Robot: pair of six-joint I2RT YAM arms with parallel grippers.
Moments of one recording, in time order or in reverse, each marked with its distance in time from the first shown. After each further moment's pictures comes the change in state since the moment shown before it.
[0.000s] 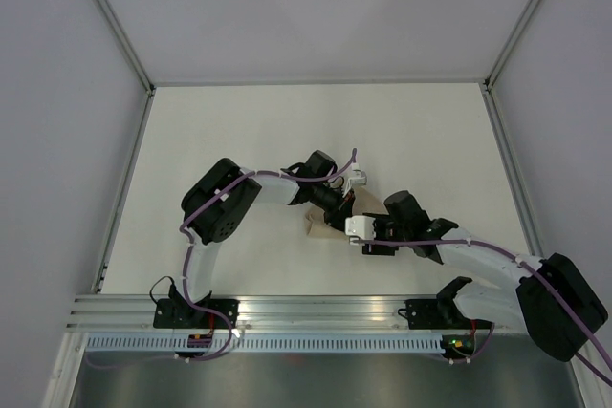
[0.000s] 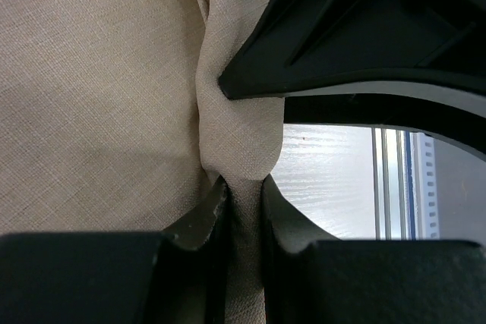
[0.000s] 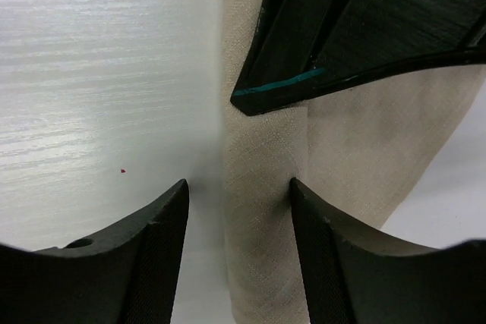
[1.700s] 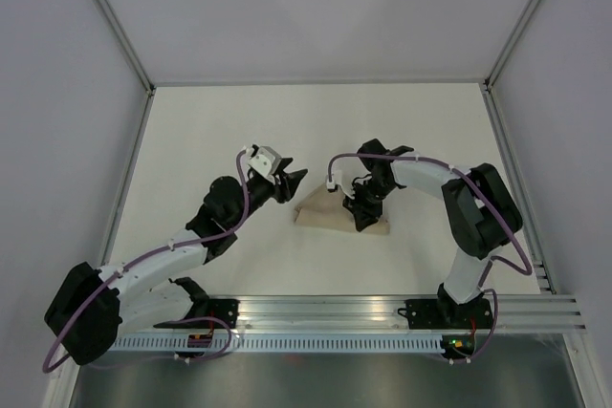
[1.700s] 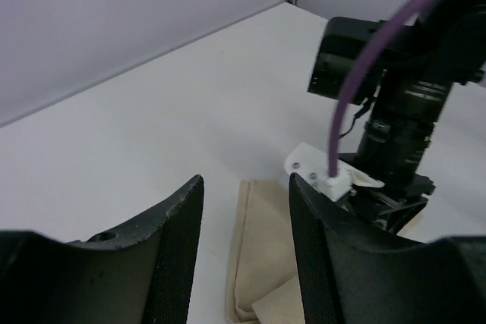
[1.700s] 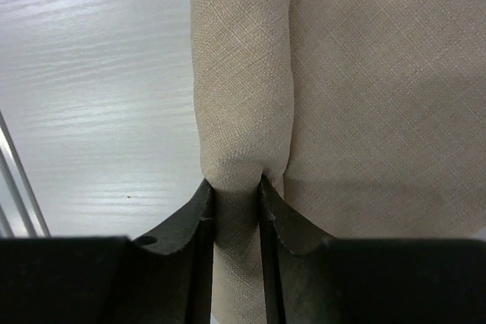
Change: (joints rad) left arm 0.064 -1.038 -0.680 0.595 -0.940 -0.102; right arm -0.128 0.660 0.653 -0.530 -0.237 0.050
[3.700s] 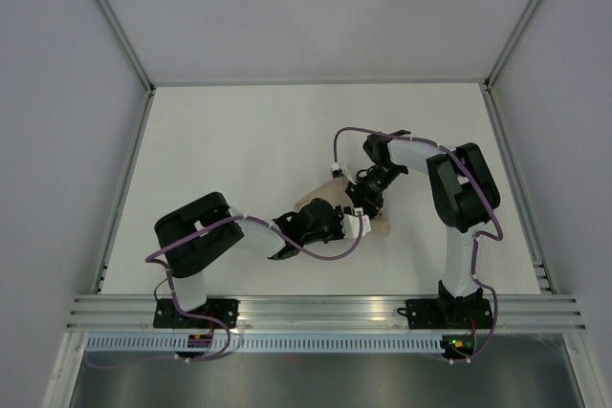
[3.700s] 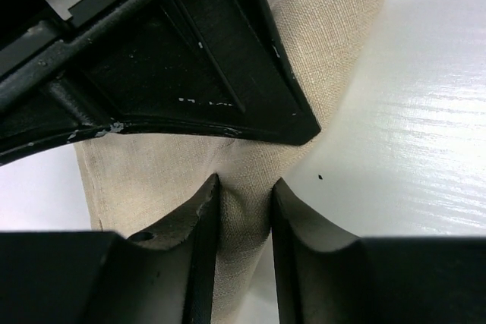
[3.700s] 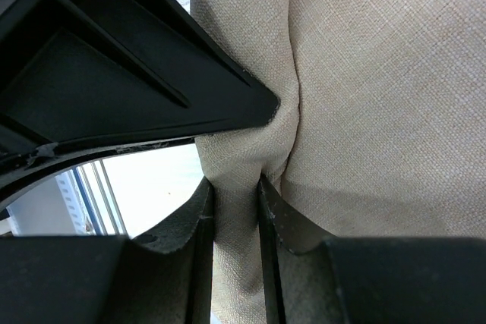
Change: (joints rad) left arm -0.351 0.756 0.214 -0.019 -0.042 0.549; right arm -0.110 0.257 0.230 -0.274 -0.197 0.026
